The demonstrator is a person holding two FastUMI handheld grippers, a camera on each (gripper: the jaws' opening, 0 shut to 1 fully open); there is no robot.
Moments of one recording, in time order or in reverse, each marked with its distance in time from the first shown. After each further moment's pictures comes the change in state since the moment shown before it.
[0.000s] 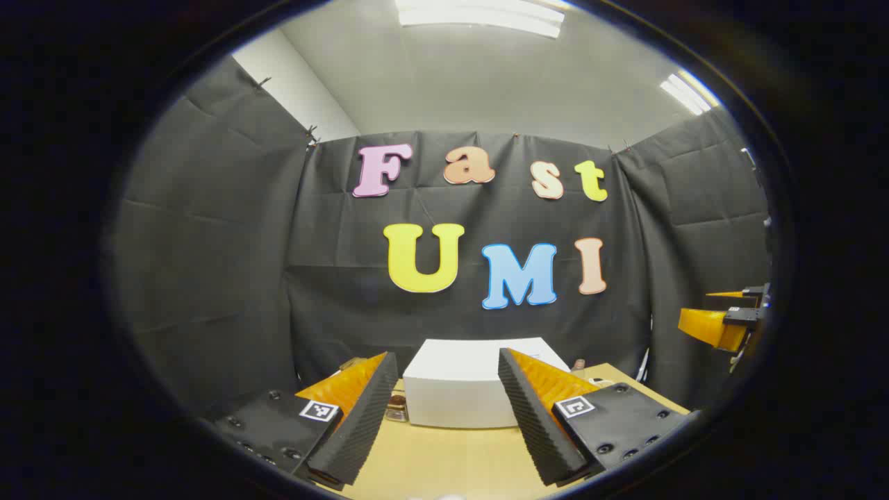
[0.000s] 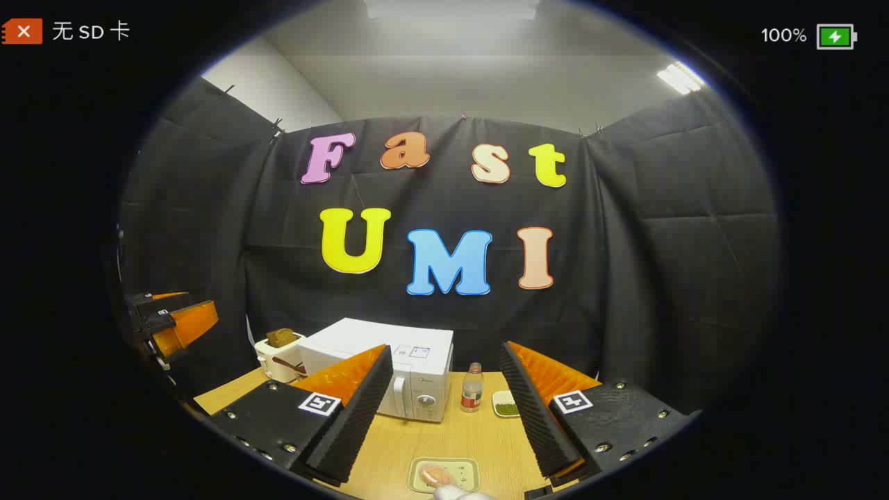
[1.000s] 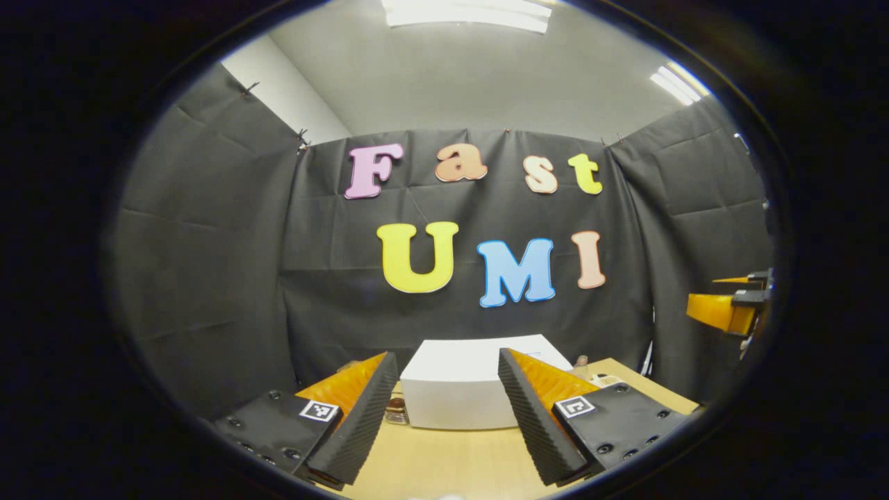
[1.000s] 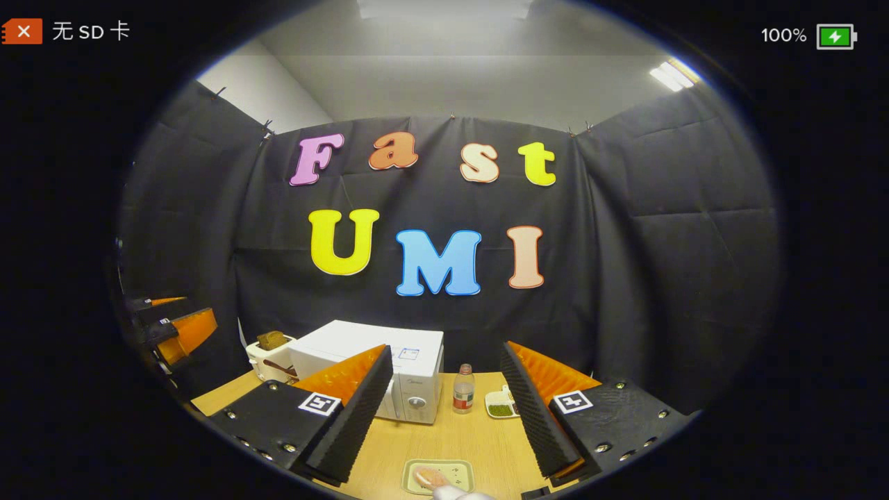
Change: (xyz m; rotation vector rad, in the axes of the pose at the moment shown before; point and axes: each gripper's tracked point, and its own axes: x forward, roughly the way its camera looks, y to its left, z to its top) left arm 0.026 -0.019 -0.024 0.036 0.011 -0.012; right arm 0.007 -0.023 -0.001 0.018 0.005 -0.037
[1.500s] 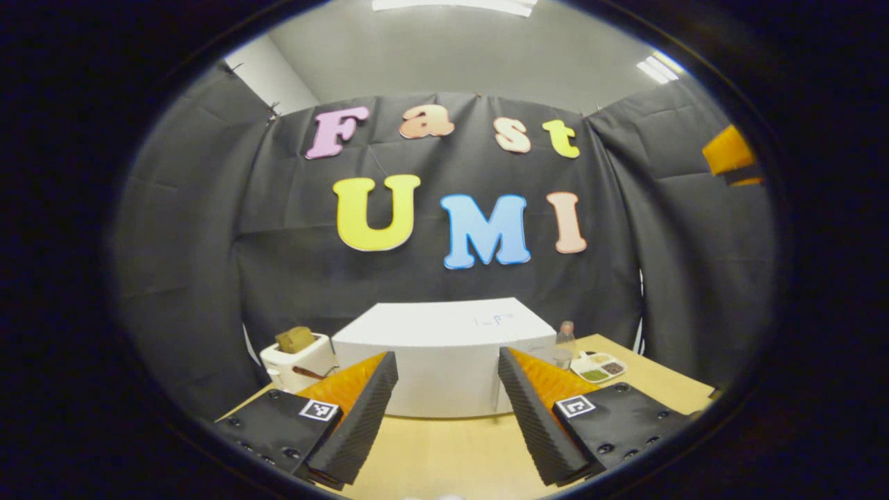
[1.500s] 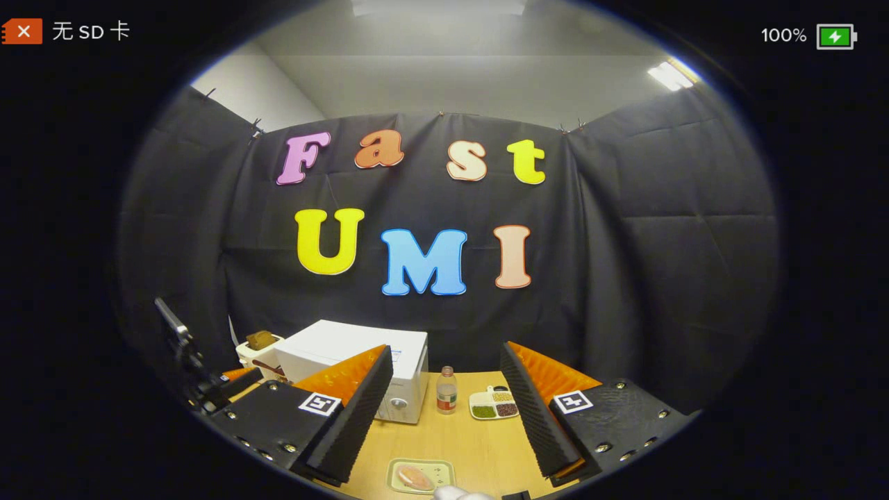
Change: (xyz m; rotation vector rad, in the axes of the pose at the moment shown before) left arm 0.109 -0.131 -0.168 0.011 0.069 -0.129; right arm 0.006 -0.043 0.021 -0.018 0.028 -0.044
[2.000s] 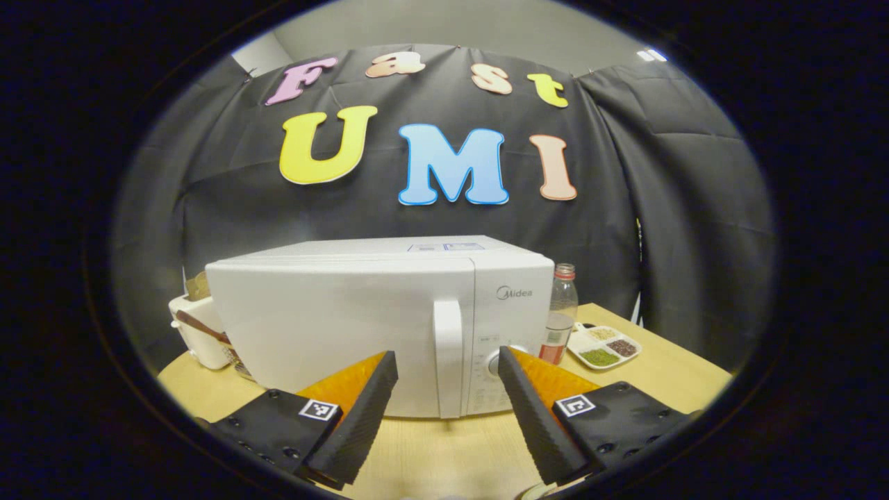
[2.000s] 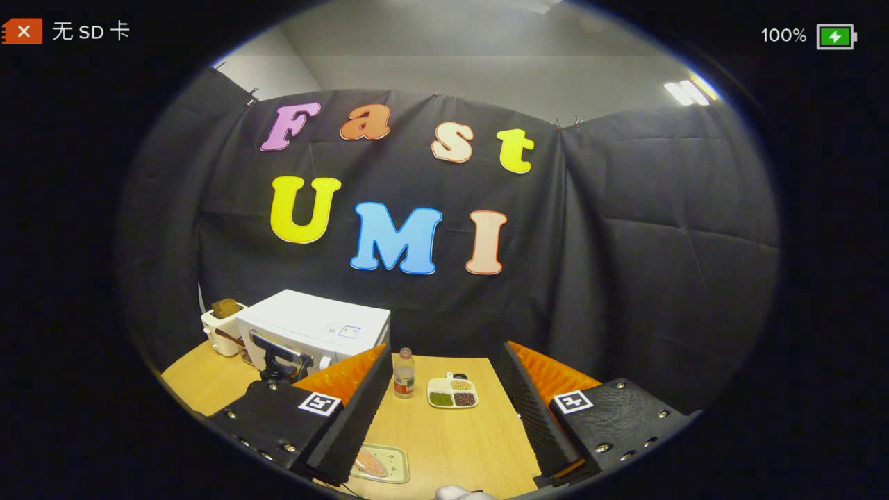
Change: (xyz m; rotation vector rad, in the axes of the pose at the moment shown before) left arm 0.176 -0.074 -0.123 -0.027 0.105 -0.041; right arm 0.000 -0.044 -0.027 -0.106 0.108 -0.101
